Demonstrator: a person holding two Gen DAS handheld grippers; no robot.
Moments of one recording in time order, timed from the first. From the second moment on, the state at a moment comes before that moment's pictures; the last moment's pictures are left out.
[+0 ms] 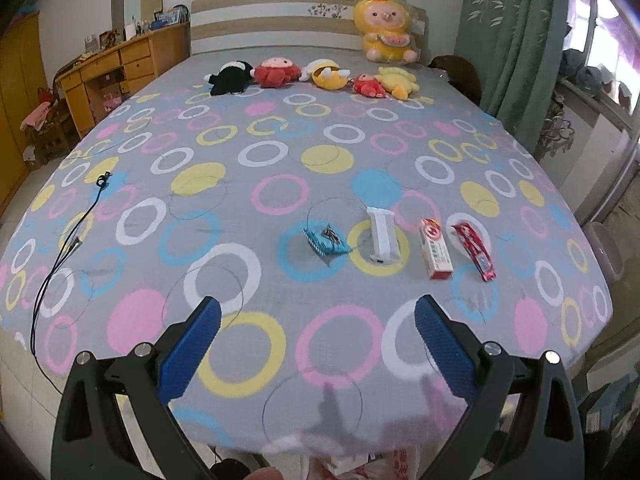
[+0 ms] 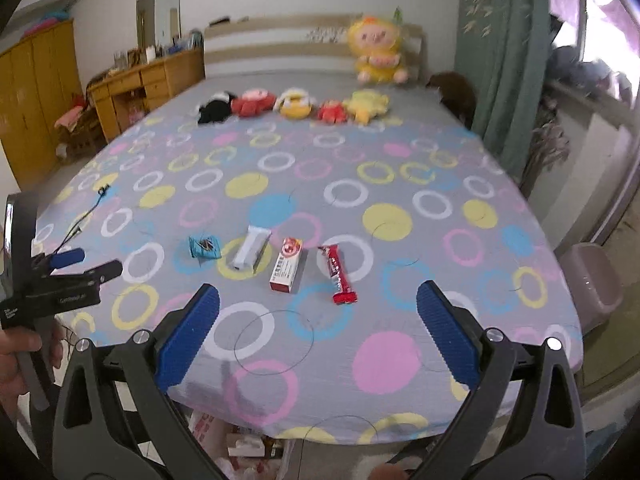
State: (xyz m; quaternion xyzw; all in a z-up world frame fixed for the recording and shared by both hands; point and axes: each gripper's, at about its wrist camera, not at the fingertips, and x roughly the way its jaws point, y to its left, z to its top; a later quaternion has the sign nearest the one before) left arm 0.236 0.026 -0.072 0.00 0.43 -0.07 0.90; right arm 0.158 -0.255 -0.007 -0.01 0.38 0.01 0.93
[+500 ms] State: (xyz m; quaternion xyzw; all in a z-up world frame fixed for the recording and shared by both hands) left arm 0.356 -0.002 -0.155 0.01 0.51 -0.05 0.86; right arm 0.303 -0.286 -0.094 0.02 0.49 0.00 0.87
